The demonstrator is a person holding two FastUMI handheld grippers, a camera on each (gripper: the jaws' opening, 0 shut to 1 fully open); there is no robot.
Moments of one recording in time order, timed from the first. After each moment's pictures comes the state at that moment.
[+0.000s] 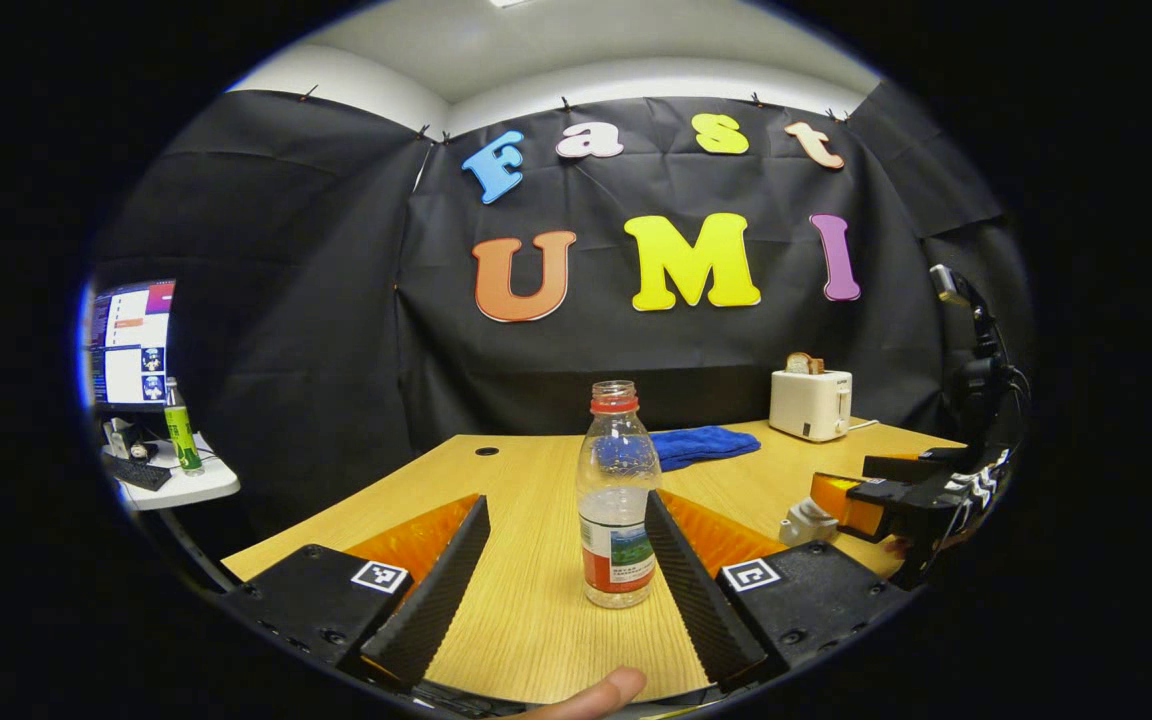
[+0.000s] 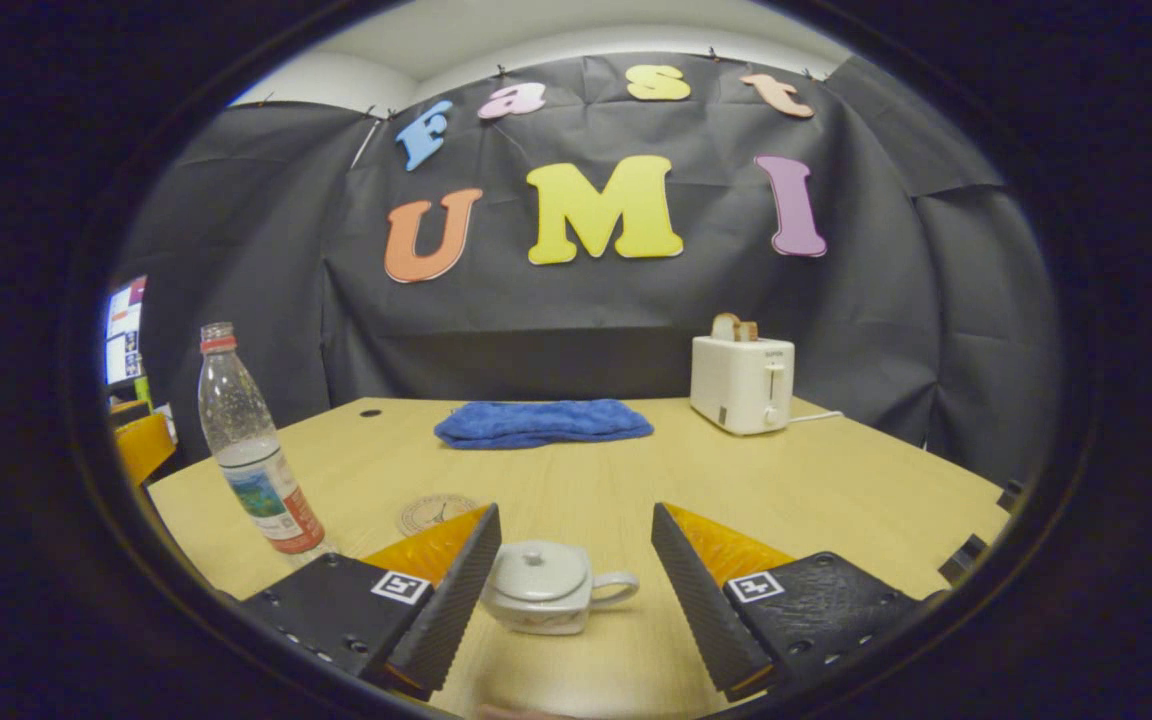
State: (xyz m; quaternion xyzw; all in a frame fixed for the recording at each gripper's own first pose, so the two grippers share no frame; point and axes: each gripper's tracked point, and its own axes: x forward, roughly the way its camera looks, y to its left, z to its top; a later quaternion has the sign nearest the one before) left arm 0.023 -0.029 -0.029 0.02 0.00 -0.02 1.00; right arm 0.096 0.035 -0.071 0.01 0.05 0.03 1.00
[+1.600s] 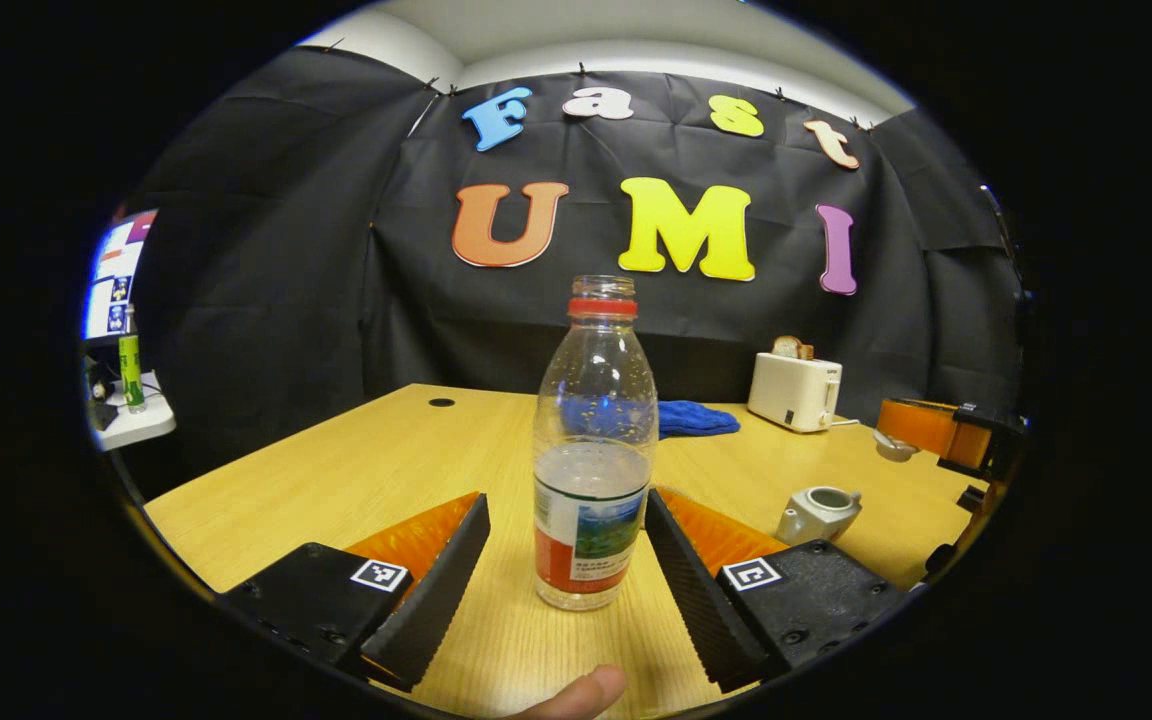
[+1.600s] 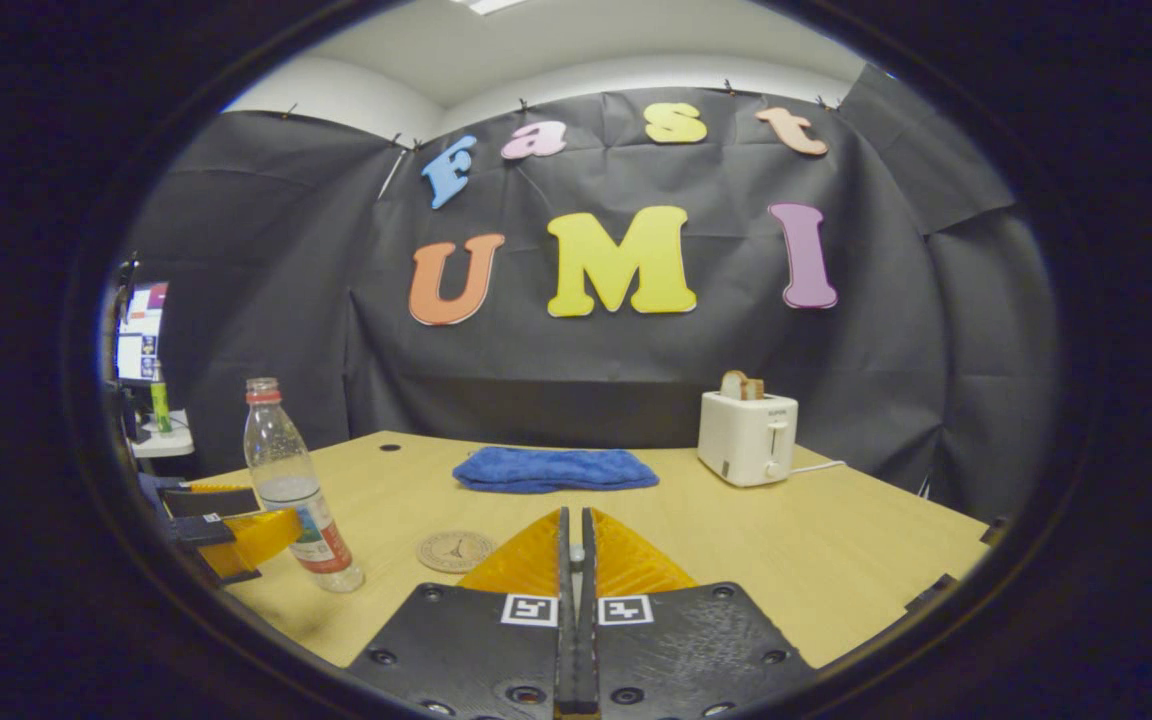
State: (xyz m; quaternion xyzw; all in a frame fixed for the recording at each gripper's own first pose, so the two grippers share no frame) left arm 0.073 -0.069 -0.081 -0.05 0.05 -0.09 0.99; right arm 0.062 0.018 -0.020 0.00 -0.01 0.04 1.00
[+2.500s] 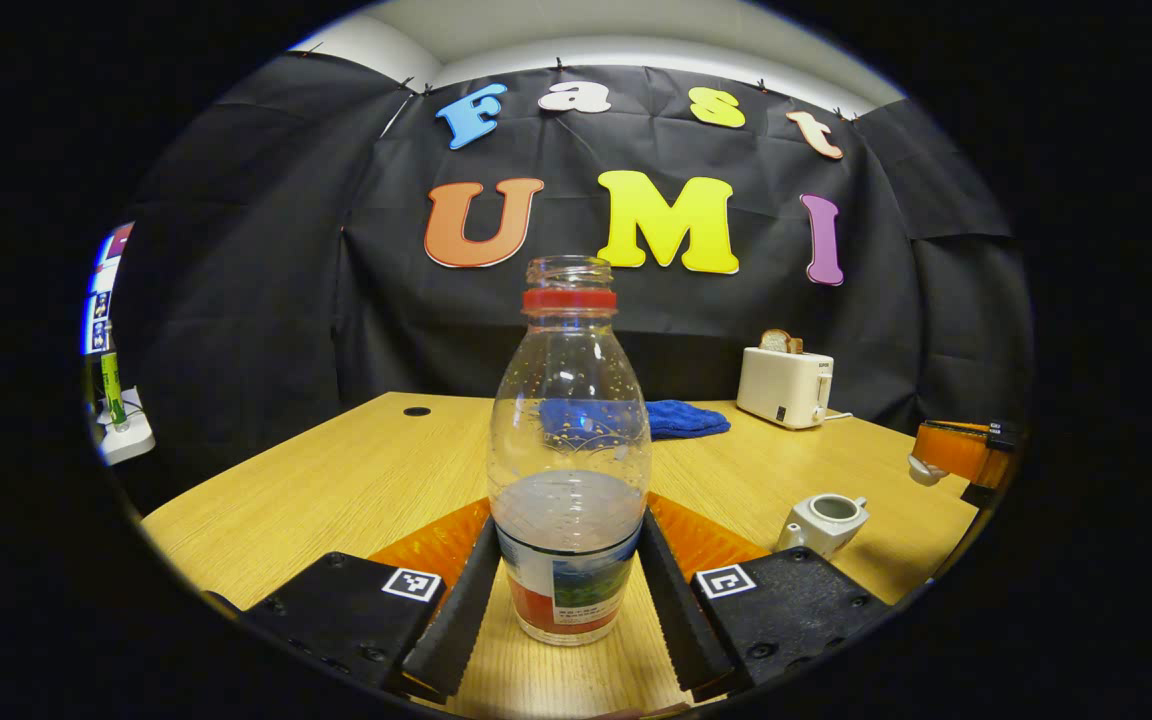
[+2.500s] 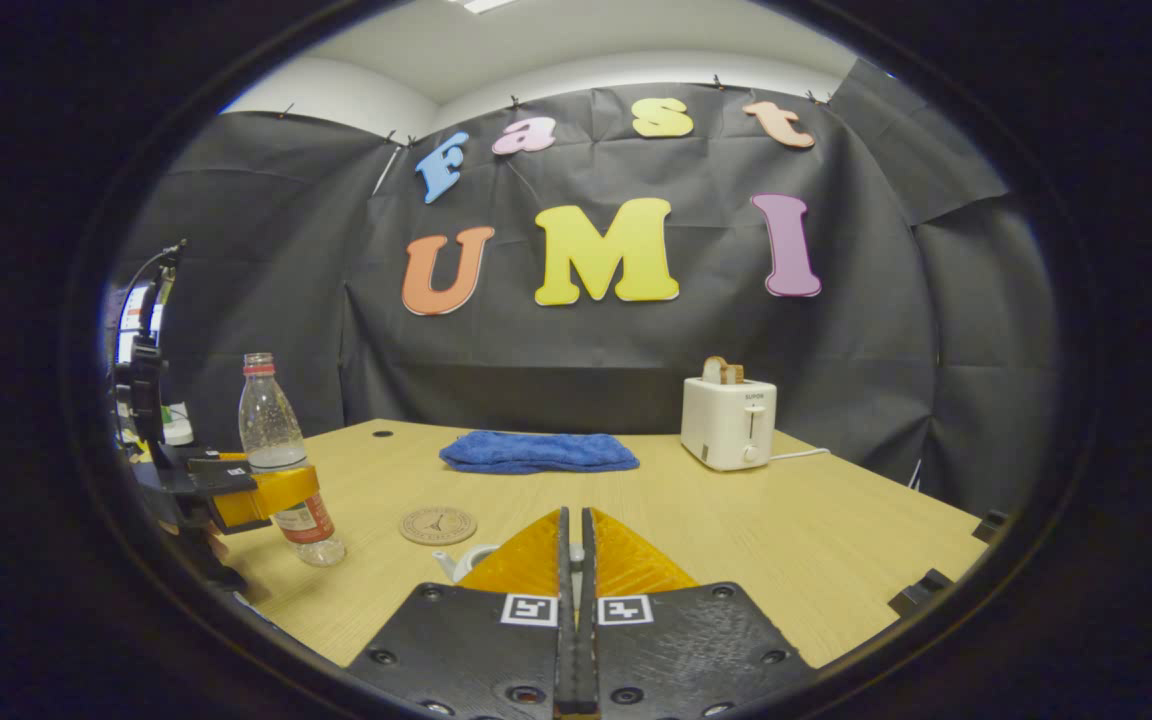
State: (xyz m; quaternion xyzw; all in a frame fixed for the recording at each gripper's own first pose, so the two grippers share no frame) left arm 0.093 -0.074 -0.073 -0.03 0.05 -0.09 0.99; right arm 0.043 -0.014 -0.038 0.01 -0.01 0.04 1.00
